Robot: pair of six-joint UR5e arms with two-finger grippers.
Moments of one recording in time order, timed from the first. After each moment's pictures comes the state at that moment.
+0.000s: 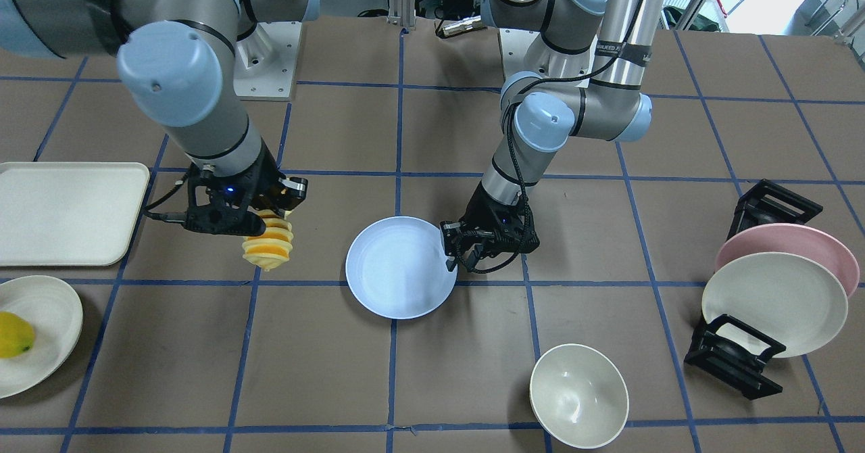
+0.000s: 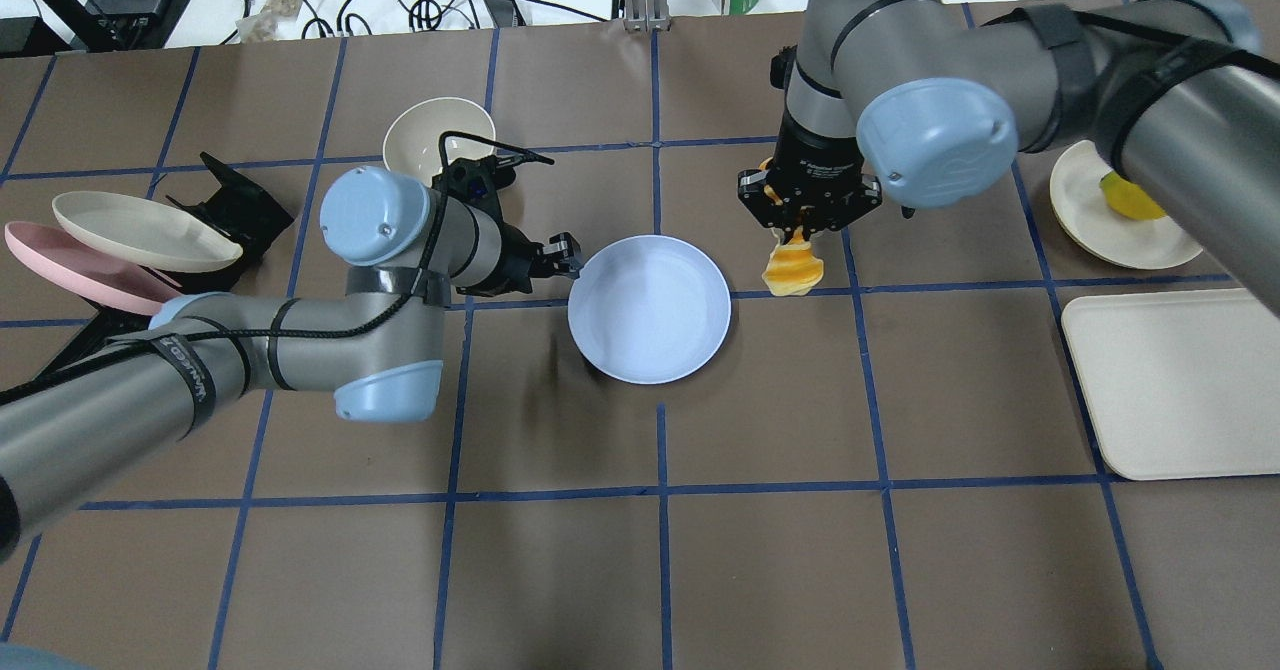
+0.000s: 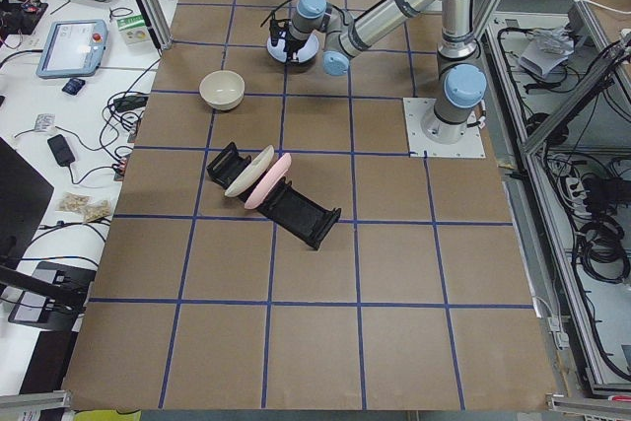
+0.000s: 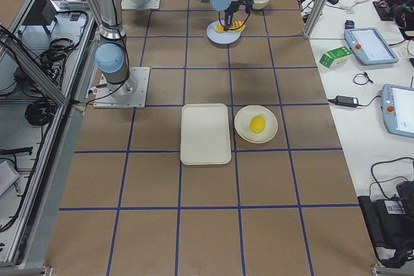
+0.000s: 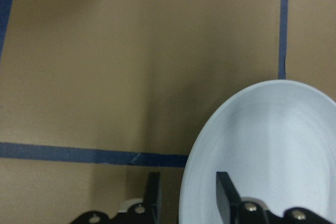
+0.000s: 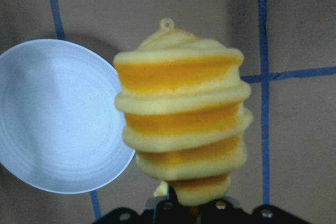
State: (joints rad) left arm -1.65 -1.86 -2.04 -0.53 1.33 -0.26; right arm 1.75 -1.30 1.64 -1.83 -1.51 0.27
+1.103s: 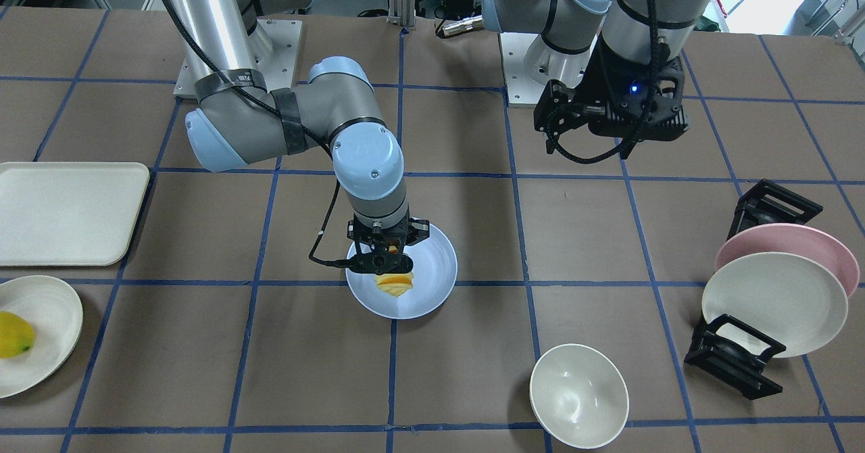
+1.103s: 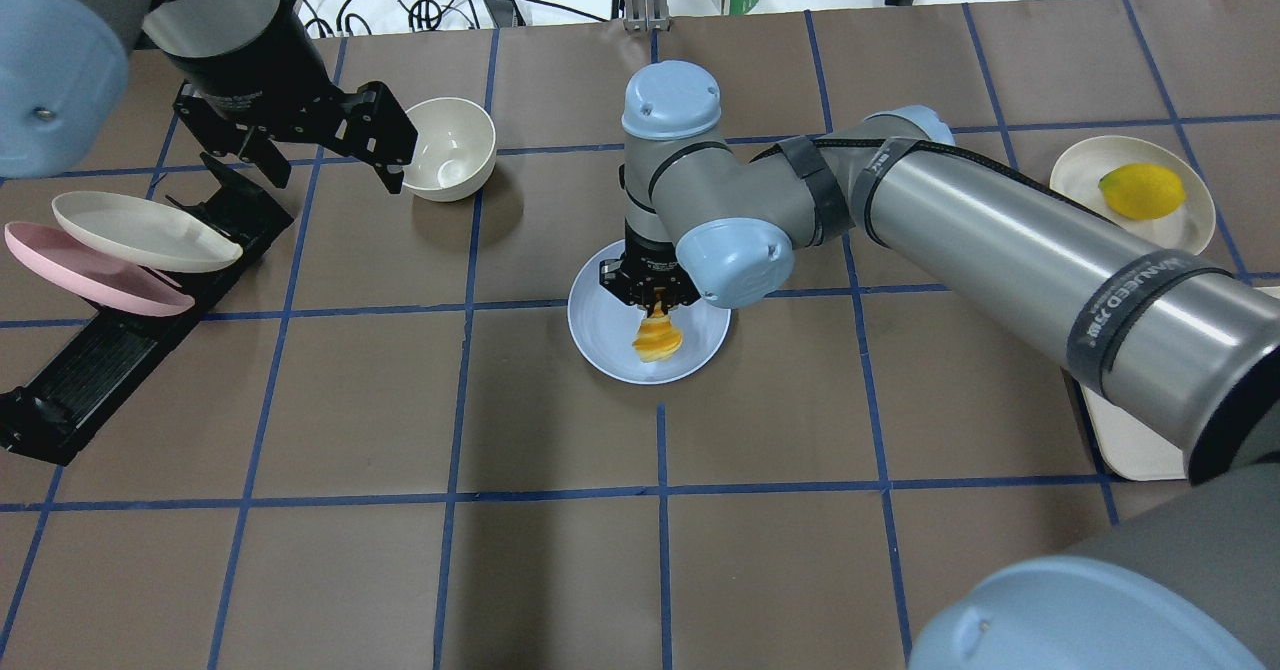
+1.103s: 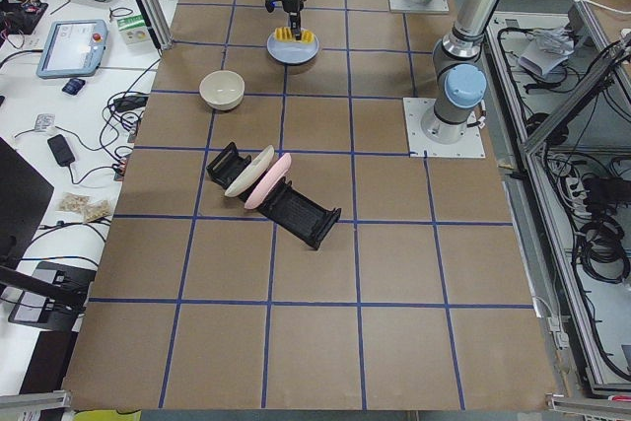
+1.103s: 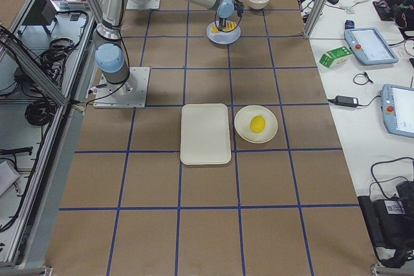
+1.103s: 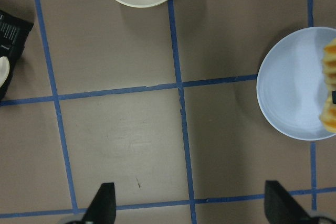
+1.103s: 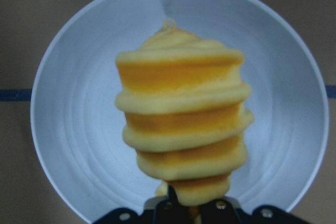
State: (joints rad) left arm -1.59 -1.57 -1.52 -1.58 1.61 0.06; right arm 1.95 -1.07 1.64 -2.06 -1.46 0.37
